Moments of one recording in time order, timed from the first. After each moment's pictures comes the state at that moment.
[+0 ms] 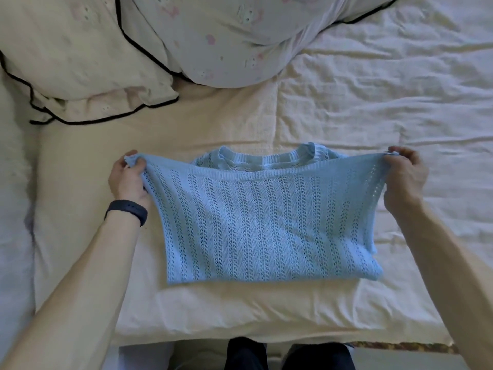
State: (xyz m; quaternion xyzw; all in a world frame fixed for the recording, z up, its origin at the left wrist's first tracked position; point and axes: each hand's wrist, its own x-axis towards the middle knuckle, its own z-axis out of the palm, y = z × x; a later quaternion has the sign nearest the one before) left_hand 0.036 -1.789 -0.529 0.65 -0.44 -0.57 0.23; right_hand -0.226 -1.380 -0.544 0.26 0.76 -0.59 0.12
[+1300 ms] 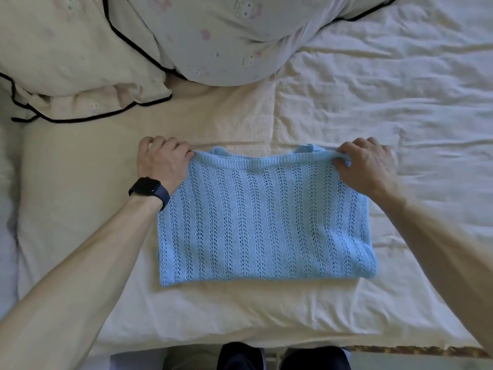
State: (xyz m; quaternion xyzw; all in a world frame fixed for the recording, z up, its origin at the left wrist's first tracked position) left_hand -0.014 -1.768 -0.547 0.23 -0.97 0.01 -0.06; right_hand -0.234 -1.419 -0.541 -0.29 0.94 -0.01 0.18
